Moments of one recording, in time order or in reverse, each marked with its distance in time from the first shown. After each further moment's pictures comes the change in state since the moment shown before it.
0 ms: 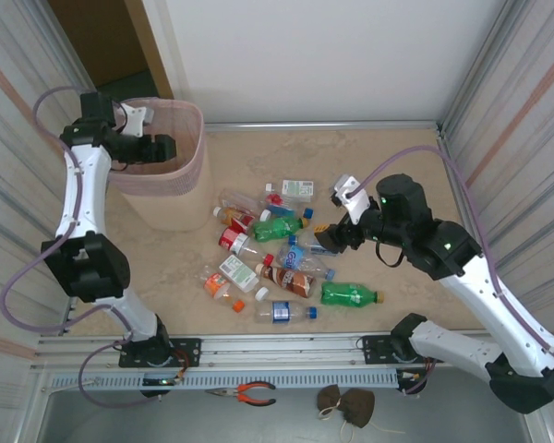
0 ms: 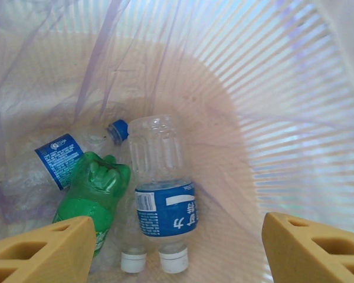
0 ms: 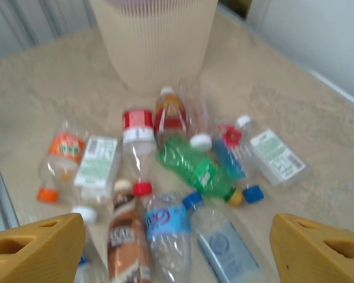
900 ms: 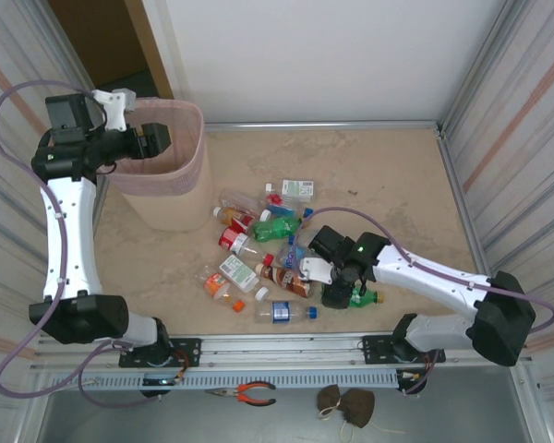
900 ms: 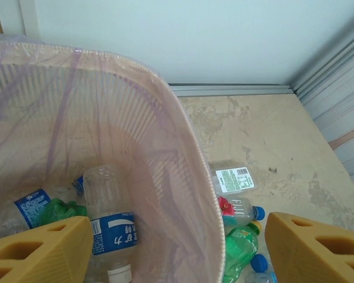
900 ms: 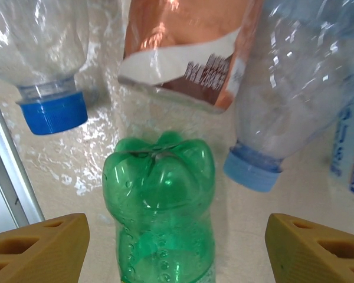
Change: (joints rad) left arm 0.000 -0.284 -0.064 0.111 0.108 -0.110; right arm 0.231 0.297 -0.340 -0.163 0.214 -0.325
